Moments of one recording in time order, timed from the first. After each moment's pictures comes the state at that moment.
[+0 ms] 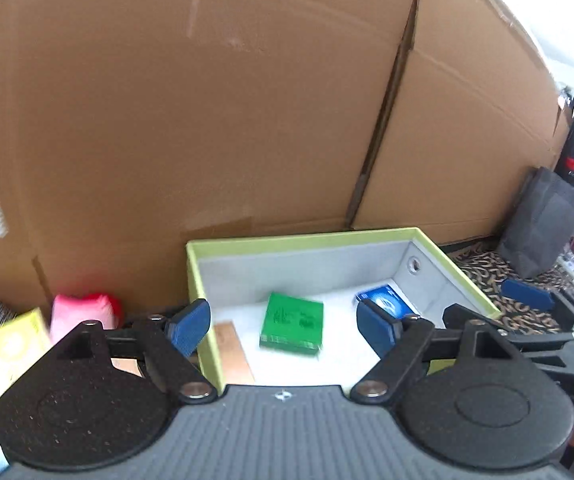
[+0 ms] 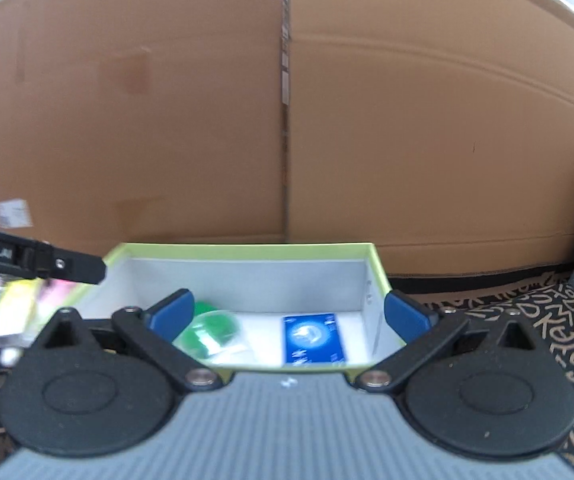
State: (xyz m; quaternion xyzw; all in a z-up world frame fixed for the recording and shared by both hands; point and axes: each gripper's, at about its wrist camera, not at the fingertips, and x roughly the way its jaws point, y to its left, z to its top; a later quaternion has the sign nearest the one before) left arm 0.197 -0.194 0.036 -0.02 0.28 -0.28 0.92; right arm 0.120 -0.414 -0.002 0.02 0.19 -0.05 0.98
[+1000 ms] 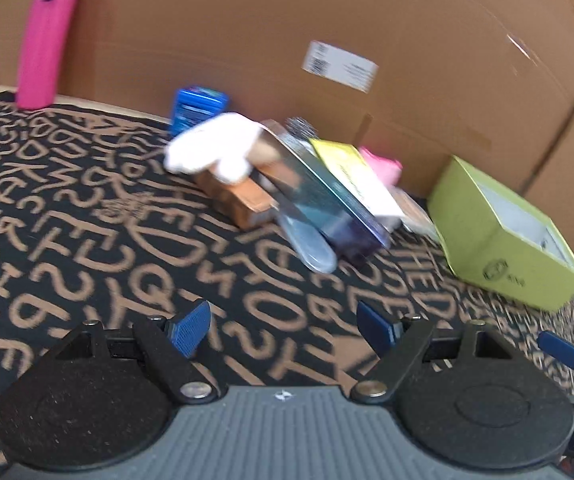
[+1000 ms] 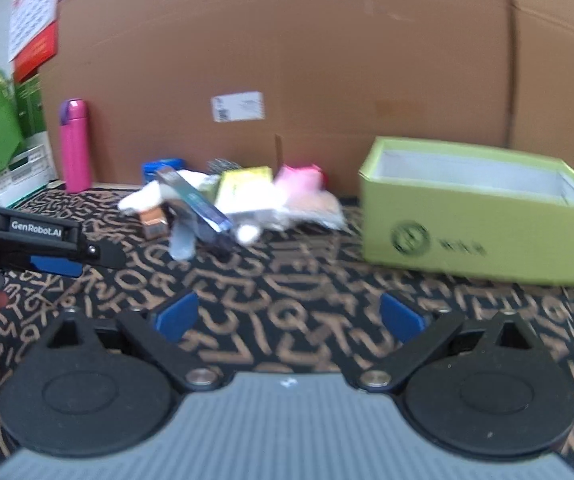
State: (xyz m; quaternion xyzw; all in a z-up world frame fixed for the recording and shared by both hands) left arm 0.077 0.035 -0.042 -0.15 0.34 -0.07 0.93; right arm 0.023 -0.213 -0.041 -0.01 0.25 0.12 0.96
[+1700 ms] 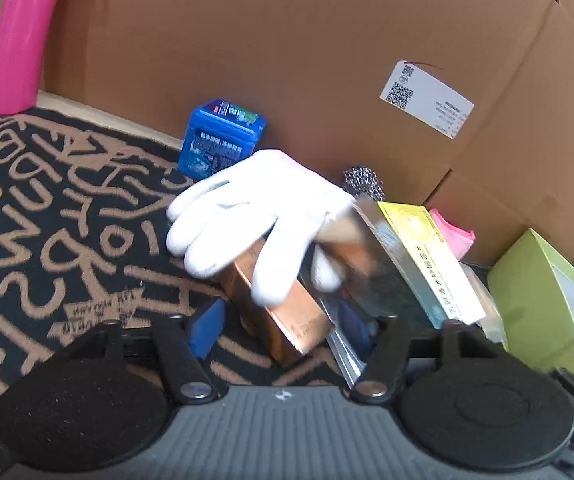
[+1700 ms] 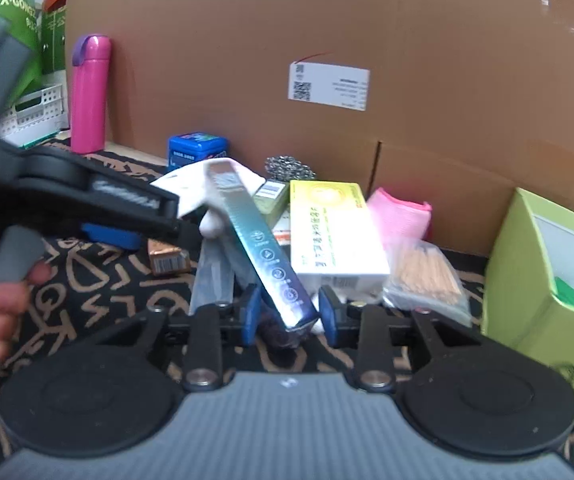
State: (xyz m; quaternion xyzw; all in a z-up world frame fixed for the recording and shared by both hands) left arm 0.198 0.046 -0.052 -0.18 0.35 -0.04 0.92; right arm 0.144 -0.122 -0.059 -0.09 0.28 0.17 0.94
